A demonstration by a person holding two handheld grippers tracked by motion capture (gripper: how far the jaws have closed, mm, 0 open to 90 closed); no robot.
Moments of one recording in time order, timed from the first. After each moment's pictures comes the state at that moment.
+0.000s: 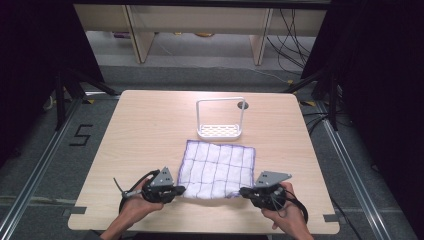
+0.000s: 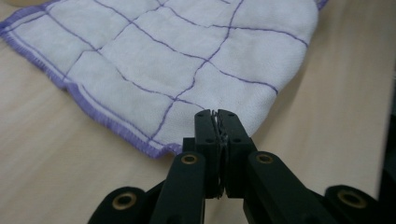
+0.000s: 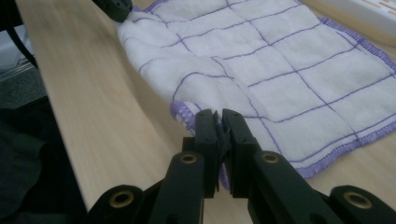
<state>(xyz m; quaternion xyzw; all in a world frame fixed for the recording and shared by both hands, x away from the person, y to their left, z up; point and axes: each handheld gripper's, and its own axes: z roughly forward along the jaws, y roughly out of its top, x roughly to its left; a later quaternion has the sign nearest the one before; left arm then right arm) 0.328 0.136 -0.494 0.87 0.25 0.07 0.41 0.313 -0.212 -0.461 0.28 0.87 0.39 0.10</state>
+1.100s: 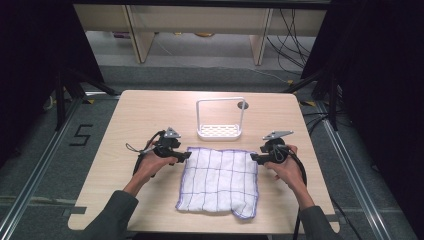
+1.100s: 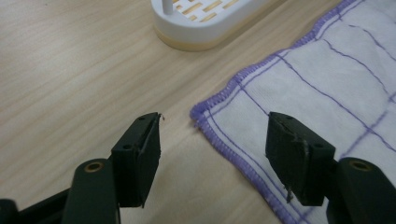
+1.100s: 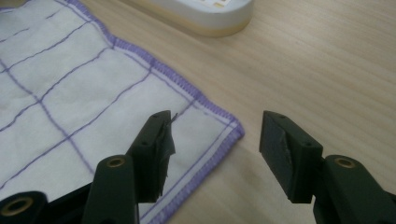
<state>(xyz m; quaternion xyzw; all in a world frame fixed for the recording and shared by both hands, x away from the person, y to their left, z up) 0.475 0.129 -0.497 0.84 0.37 0.13 0.37 0.457 -0.249 -0.482 0.43 0.83 0.34 0.14</state>
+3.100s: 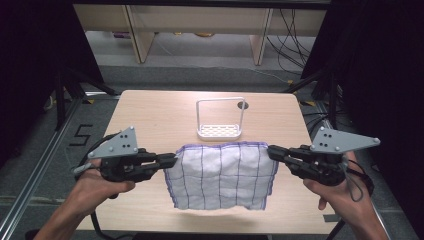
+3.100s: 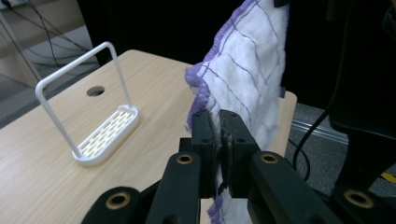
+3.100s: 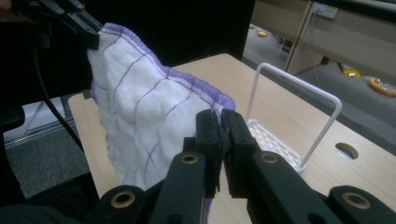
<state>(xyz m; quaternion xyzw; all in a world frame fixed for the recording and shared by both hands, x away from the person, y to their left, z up) 0.306 0.163 -0.295 0.82 0.20 0.11 0.53 0.294 -0.249 -0.270 0.24 0.80 0.51 0.19</state>
